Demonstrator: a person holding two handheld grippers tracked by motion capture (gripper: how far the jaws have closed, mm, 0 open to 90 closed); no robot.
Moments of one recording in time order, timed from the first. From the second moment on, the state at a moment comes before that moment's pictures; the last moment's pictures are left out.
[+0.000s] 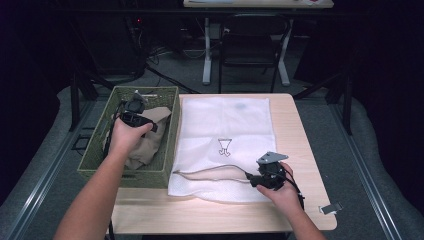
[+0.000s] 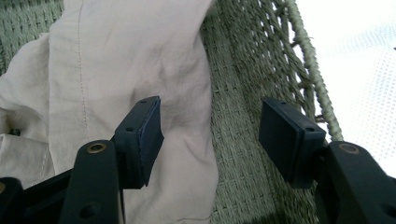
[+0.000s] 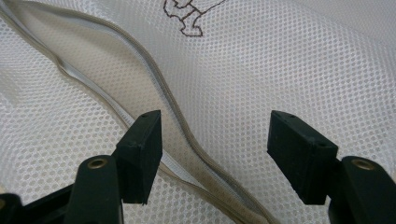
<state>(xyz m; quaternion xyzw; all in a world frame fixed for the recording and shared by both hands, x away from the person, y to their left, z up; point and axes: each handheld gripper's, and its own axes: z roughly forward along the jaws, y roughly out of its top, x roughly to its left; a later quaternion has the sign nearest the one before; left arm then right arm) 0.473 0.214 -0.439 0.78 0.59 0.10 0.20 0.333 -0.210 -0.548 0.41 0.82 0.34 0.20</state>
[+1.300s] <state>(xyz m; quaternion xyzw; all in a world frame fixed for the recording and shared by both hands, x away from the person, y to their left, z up) 0.507 0.222 -0.453 0.74 0.64 0.11 0.17 0.334 -0.209 -0.548 0.41 0.82 0.35 0.20</state>
